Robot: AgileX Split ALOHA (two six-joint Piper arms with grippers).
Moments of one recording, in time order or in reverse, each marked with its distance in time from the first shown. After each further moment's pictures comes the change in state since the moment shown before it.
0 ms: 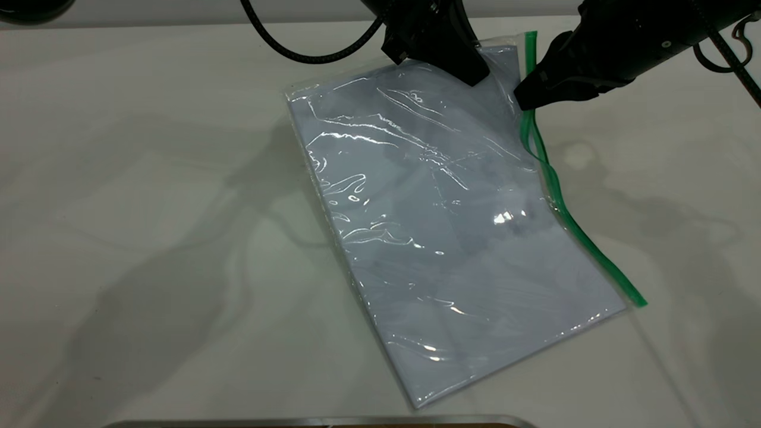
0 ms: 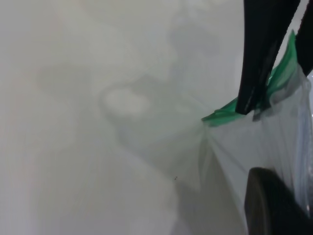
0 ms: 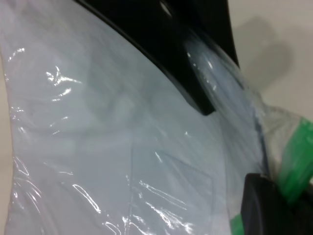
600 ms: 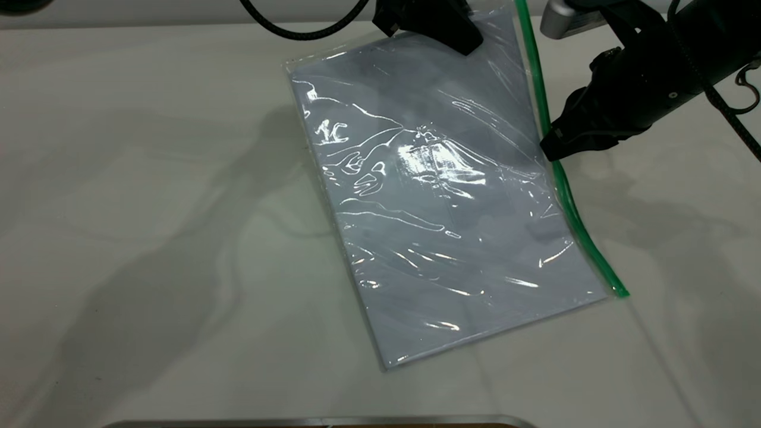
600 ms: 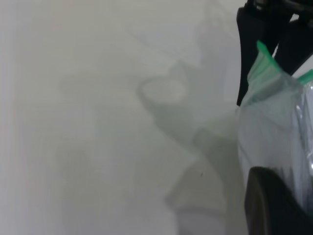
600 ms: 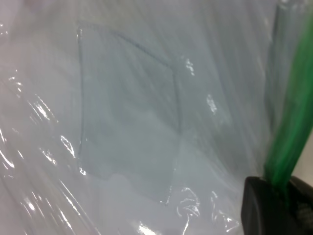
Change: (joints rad) left arm 0.025 -0.006 -0.046 -0.007 0.002 0.001; right arm -0.009 0.078 0.010 -0.045 -0.101 0.002
